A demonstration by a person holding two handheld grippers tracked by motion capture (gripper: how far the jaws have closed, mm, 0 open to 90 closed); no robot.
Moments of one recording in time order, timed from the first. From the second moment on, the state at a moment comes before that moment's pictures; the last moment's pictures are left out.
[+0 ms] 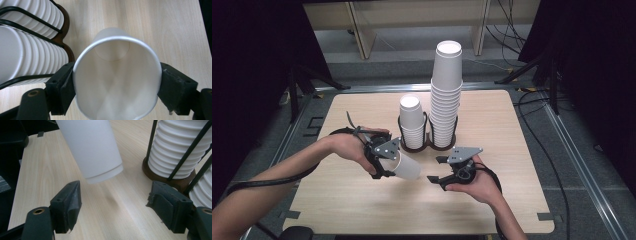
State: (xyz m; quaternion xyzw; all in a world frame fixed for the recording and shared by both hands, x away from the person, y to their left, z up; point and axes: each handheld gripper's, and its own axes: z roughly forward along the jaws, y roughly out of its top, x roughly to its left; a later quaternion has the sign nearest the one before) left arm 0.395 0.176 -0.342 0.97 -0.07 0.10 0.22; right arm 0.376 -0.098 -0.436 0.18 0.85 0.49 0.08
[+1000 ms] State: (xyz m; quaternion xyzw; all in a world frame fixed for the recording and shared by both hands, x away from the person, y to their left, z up) left arm 0.395 0.173 -0.341 0.98 -0.07 0.09 0.19; right arm 0.378 -0.075 -0.436 0.16 0.85 0.50 0.07
